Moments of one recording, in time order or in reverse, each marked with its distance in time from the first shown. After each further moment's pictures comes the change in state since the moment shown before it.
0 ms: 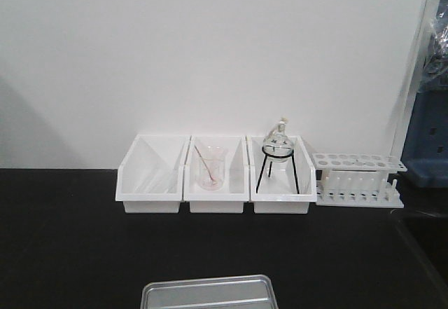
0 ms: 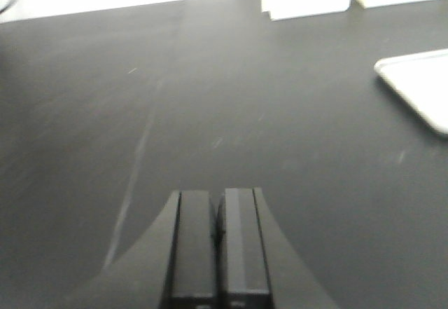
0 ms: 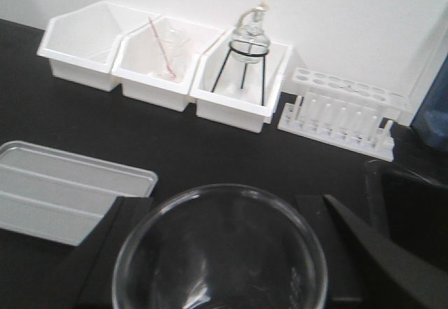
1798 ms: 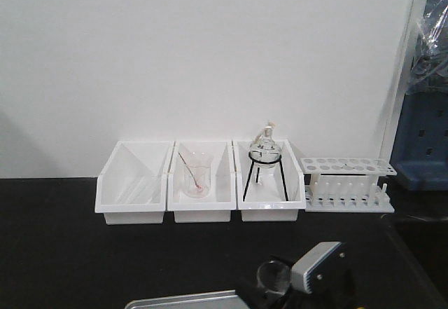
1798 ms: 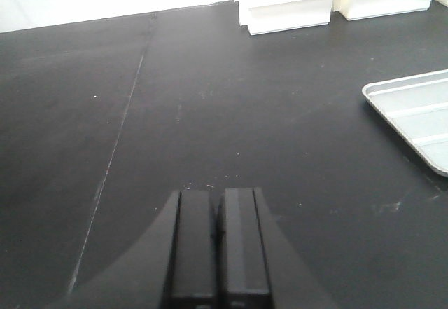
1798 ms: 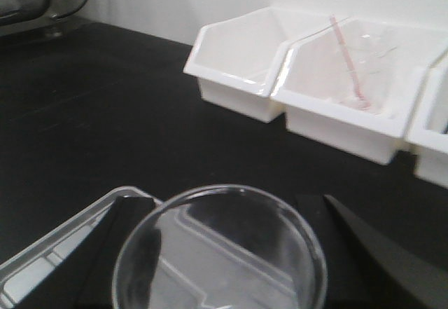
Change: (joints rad) left arm 0.000 0.000 0.000 0.000 0.000 0.000; right arm 0.000 1.274 -0.155 -0.099 -1.281 0.000
